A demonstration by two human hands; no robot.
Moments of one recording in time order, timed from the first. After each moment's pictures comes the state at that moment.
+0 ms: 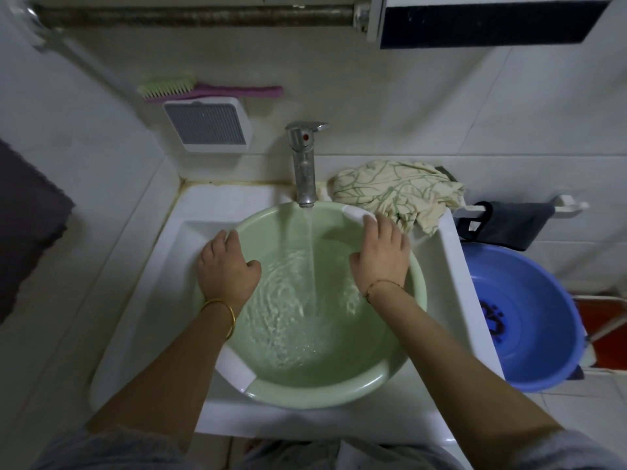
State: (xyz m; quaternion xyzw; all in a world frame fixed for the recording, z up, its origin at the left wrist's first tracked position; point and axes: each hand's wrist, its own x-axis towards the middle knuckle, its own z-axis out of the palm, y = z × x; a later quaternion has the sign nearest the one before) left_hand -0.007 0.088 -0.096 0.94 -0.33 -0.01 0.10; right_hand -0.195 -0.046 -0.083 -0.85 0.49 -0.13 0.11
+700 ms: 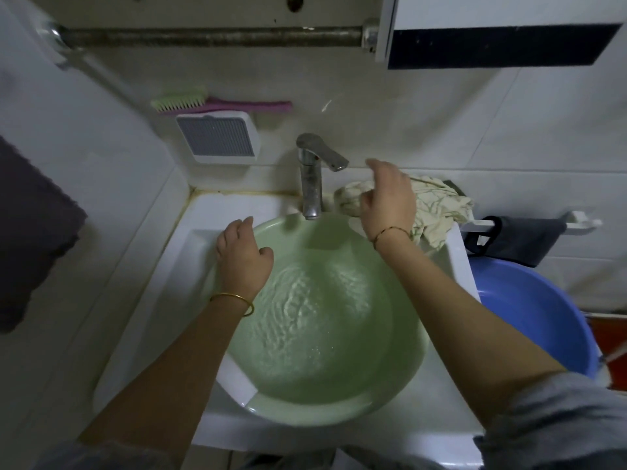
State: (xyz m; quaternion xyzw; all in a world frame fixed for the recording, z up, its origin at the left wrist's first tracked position) left_hand -0.004 0.058 -0.078 0.91 -0.35 -0.01 0.25; right_hand -0.154 -0.115 -0.030 -0.84 0.44 -0.29 0.14
